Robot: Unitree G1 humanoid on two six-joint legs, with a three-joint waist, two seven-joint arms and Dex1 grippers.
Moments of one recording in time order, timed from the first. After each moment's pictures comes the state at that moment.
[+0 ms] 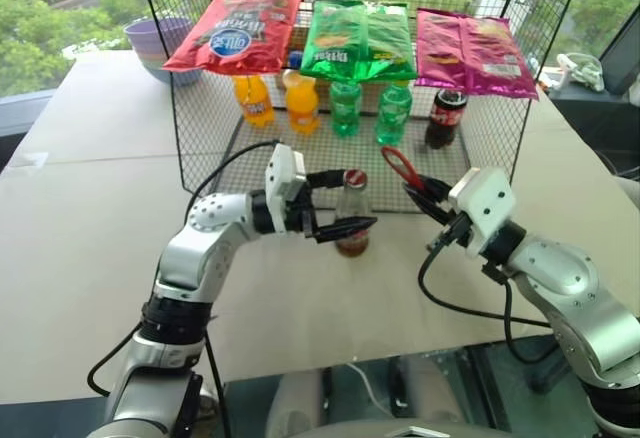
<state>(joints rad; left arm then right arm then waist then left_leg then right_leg) -0.45 0.48 -0.07 -0.12 -0.53 0.37 -1.11 -0.18 -0.55 0.16 -0.72 0.28 0.50 0.37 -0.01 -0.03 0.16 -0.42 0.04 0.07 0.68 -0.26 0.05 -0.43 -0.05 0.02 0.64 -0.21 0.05</state>
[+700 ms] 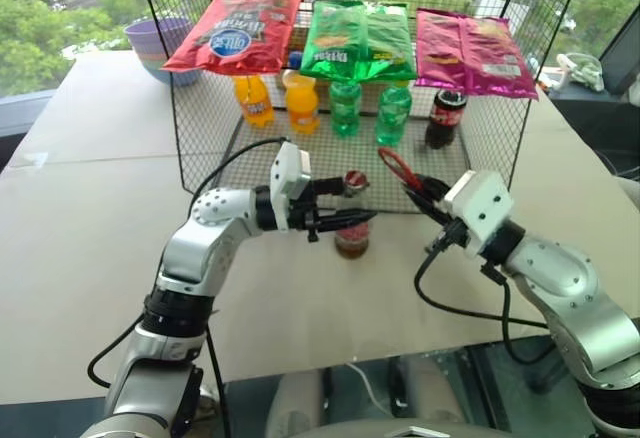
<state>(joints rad) -0.47 0.49 -0.09 -0.10 -0.52 0.36 -1.14 -0.18 -0.54 0.20 -0.71 0.16 0.42 0.42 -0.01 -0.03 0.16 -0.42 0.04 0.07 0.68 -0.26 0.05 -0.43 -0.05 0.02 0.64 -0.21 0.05</state>
